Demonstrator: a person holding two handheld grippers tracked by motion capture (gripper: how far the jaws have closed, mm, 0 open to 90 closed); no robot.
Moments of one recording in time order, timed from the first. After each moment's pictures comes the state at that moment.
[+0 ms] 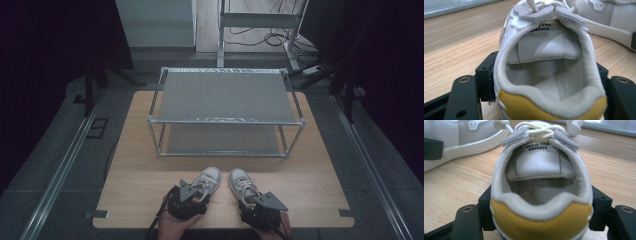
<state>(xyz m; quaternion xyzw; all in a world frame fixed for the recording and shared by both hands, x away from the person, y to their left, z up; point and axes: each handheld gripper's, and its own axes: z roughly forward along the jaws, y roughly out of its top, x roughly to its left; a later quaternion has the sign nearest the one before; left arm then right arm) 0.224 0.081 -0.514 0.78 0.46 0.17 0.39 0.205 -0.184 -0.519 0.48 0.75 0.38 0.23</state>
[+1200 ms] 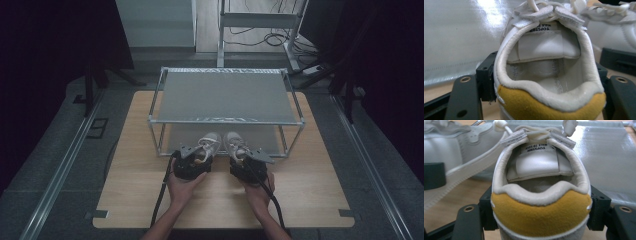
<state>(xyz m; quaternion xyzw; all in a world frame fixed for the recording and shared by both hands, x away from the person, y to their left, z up) 0.319 0.069 -0.474 0.70 0.54 0.17 0.43 0.317 -0.146 -0.481 0.54 0.69 0.41 0.26</state>
